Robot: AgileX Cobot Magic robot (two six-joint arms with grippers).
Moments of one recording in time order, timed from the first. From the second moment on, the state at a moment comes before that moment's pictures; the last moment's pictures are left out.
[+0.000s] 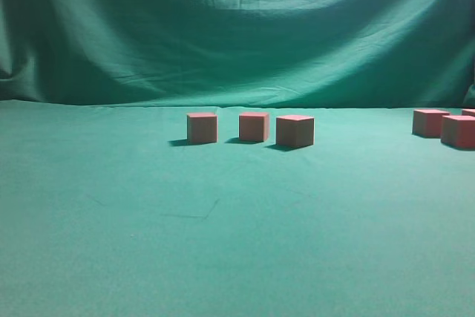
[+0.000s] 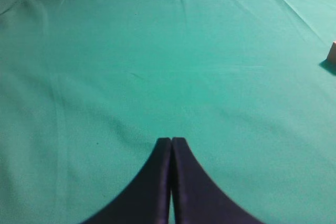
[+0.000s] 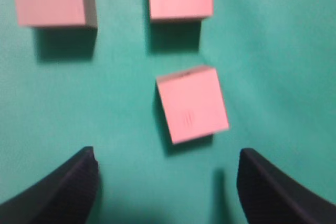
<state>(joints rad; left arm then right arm) -0.01 -0.01 0.02 0.02 0.35 0.01 0.09 1.51 -0.77 -0.10 0.72 0.09</state>
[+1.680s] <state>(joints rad) -0.01 -0.01 0.02 0.02 0.35 0.01 0.81 1.62 -1.26 -0.09 0.93 0.19</state>
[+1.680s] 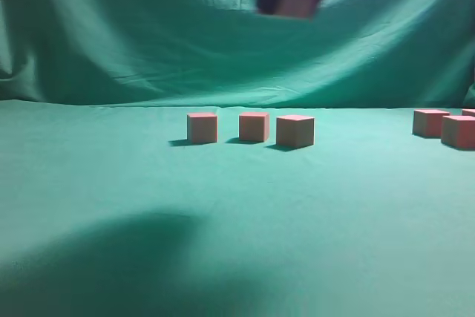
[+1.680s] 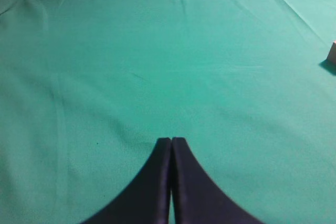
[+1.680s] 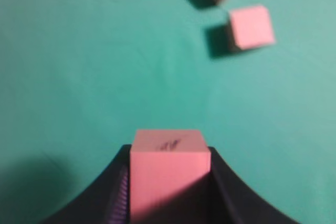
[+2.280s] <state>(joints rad) -0.01 -0.01 0.02 0.02 0.35 0.01 0.95 2.12 -1.74 -0.19 0.96 0.56</state>
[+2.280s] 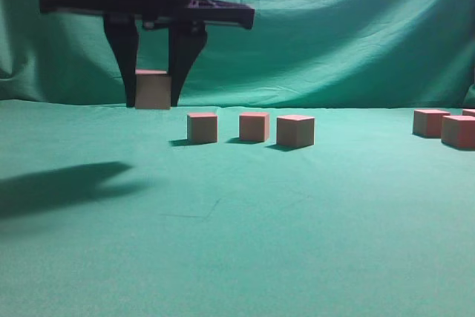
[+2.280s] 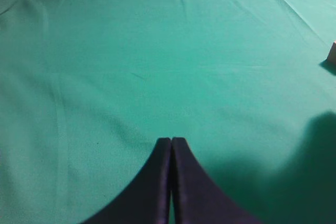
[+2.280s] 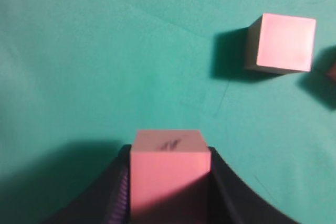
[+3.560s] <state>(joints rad) -0.01 -0.01 0.02 0.02 0.35 0.01 0.91 2.22 -1.76 -0.32 0.87 0.96</state>
